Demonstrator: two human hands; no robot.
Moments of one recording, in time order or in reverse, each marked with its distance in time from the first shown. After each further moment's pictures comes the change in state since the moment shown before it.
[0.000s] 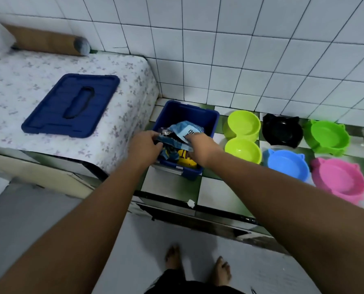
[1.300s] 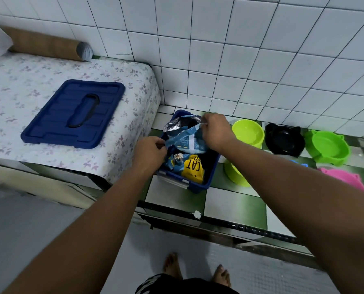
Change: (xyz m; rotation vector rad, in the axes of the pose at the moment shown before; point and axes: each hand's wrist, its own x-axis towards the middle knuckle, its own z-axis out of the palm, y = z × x) left_hand 0.021 -0.013 -0.003 -0.168 0.035 -0.046; right_hand 0.038 -0.007 -0.054 0.115 0.353 0.087
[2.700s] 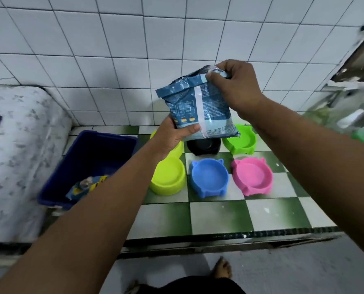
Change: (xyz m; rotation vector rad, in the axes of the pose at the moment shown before) left_hand 0.002 0.241 0.205 -0.893 -0.654 0.293; right_hand -0.037 0.187 -0.236 0.611 0.449 0.102
